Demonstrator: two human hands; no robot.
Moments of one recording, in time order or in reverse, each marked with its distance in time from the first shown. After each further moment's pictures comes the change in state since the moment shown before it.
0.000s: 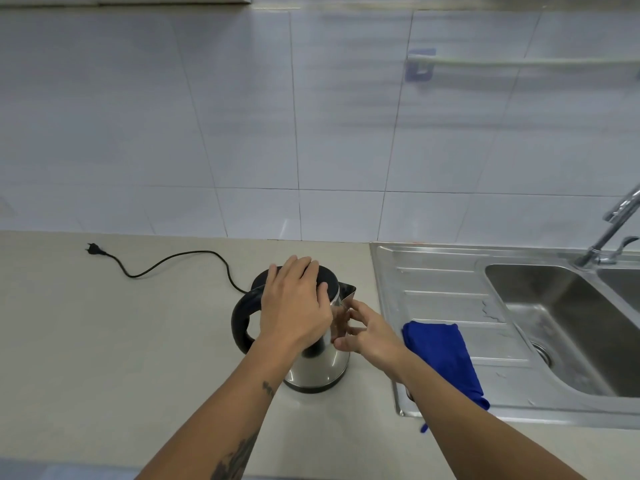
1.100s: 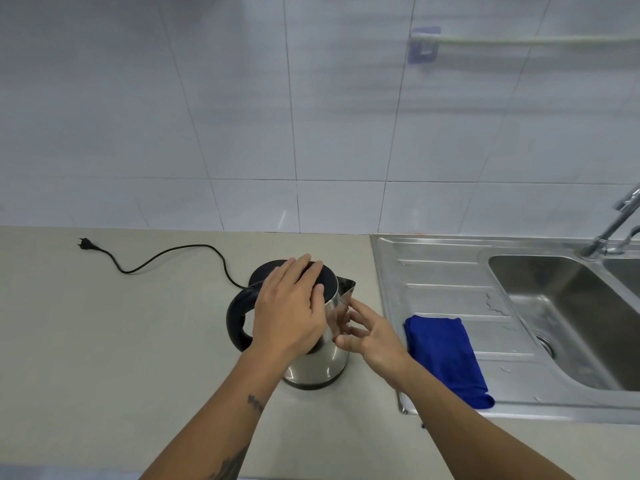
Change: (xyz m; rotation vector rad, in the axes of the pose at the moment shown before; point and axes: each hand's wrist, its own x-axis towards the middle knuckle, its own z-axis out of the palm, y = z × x) left_hand -0.006 -0.013 0.014 -0.072 0.092 0.052; right_hand 0.006 0.024 0.002 0.087 0.045 -0.059
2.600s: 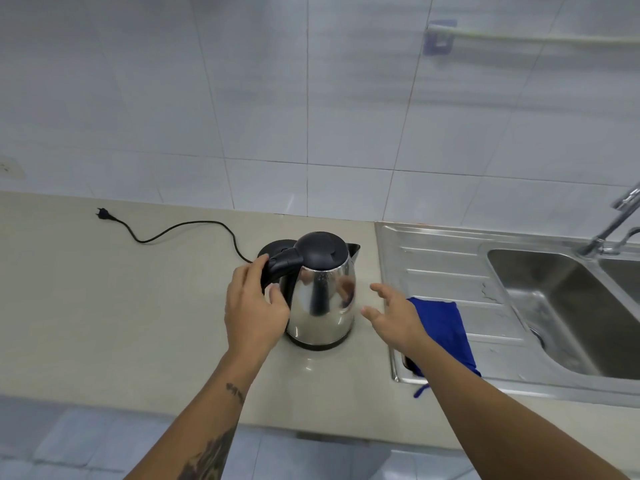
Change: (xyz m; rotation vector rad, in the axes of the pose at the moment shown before) left_hand -0.059 -0.031 -0.007 -0.319 0.211 -0.479; right_hand -0.018 0.000 -0.026 -0.546 0.209 0.054
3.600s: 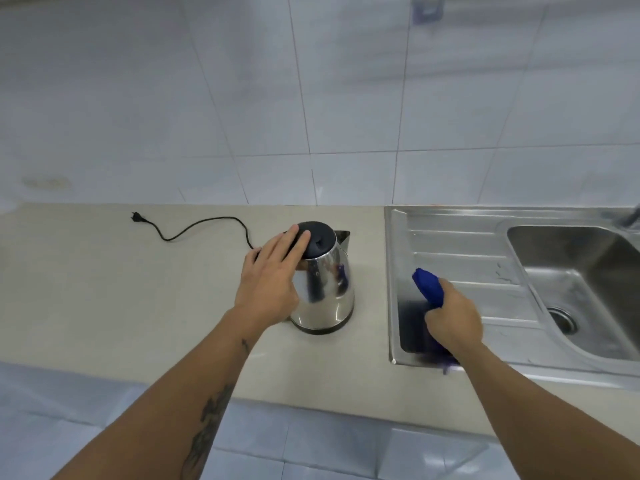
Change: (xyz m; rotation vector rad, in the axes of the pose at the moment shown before) left_hand 0.008 0.052 -0.001 0.741 -0.383 0.450; right_hand -0.008 0.072 -0.061 -0.212 0.236 0.169
